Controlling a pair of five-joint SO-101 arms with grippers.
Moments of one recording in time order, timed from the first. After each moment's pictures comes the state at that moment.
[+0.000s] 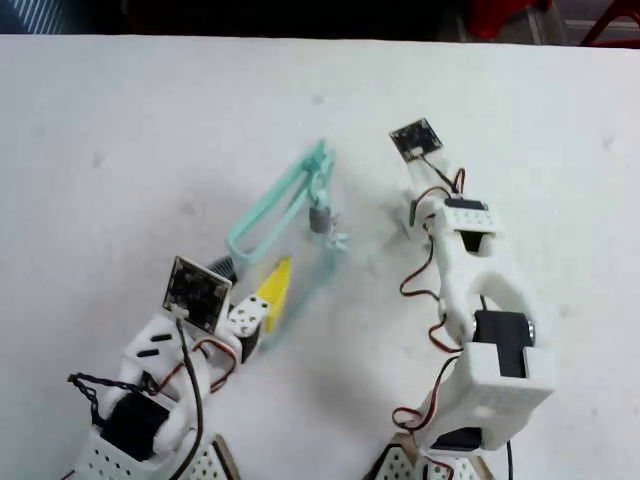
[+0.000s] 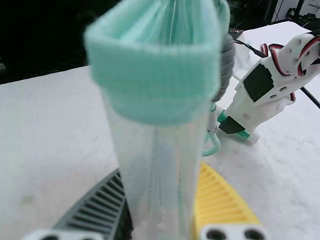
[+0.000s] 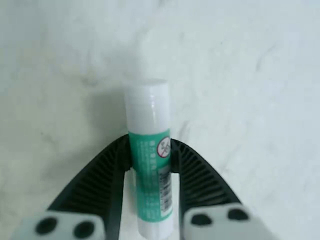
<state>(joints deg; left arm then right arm) 22.4 -103.9 85.3 46.6 2.9 1.4 11.5 27.6 30.9 30.2</state>
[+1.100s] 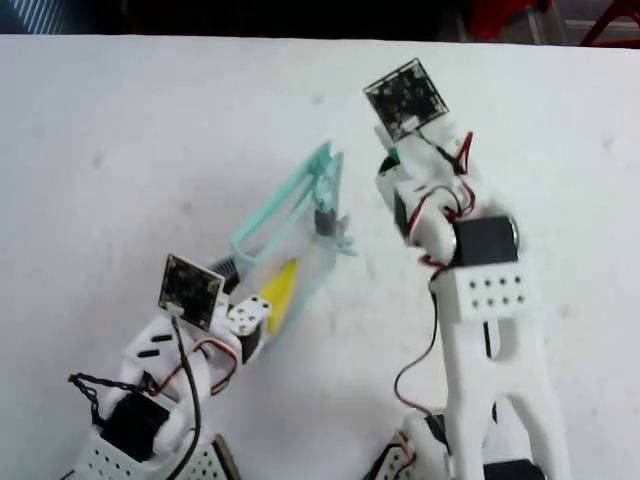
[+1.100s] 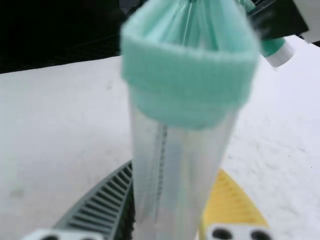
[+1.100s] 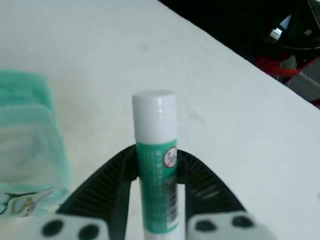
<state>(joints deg) 22.8 -103.9 85.3 46.6 7.0 -11.1 -33.3 19.8 59.4 27.1</state>
